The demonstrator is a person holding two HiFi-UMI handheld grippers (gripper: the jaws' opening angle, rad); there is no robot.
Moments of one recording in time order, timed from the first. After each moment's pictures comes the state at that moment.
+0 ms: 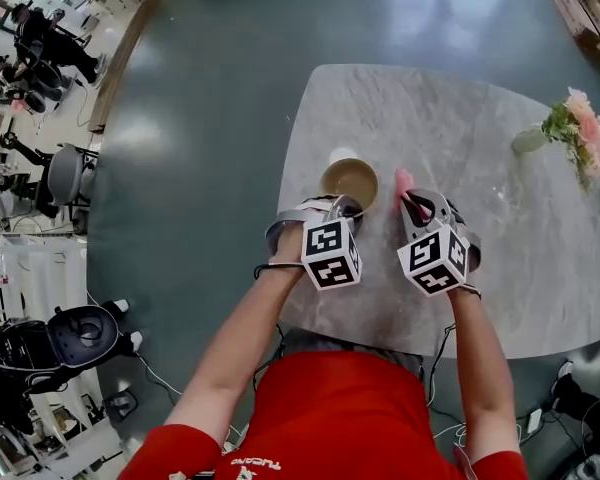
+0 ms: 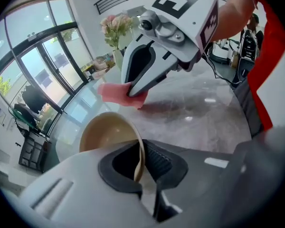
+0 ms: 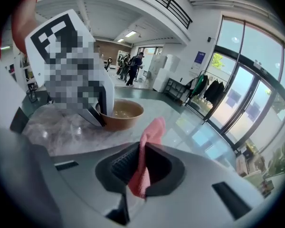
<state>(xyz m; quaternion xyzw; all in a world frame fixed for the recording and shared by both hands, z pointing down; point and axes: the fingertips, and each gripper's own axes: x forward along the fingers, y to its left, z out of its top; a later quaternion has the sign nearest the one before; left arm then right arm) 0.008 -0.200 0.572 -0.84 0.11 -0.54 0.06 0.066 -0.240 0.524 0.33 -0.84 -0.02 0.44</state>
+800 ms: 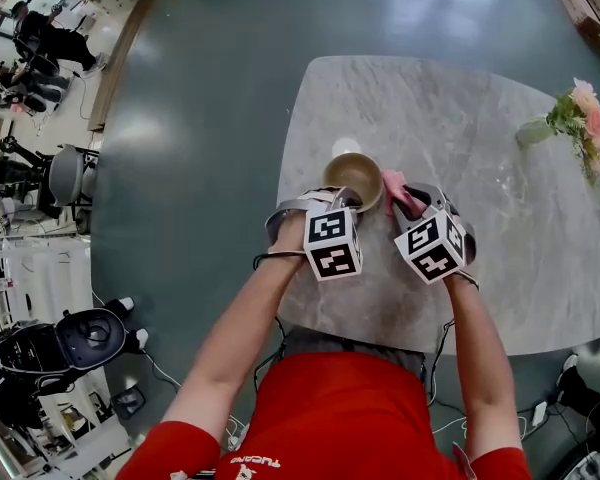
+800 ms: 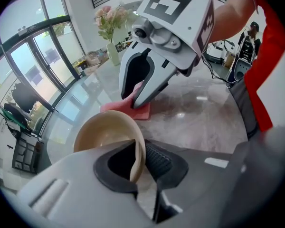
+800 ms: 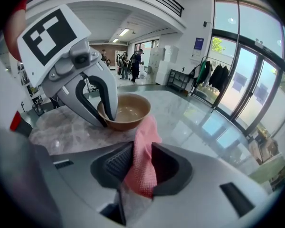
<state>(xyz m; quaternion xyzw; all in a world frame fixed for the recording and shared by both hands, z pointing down) 0.012 -0.202 0.589 -0.83 0.07 -0.56 0.04 0.062 -0.241 0.559 0.31 -0.84 0.06 0.43</state>
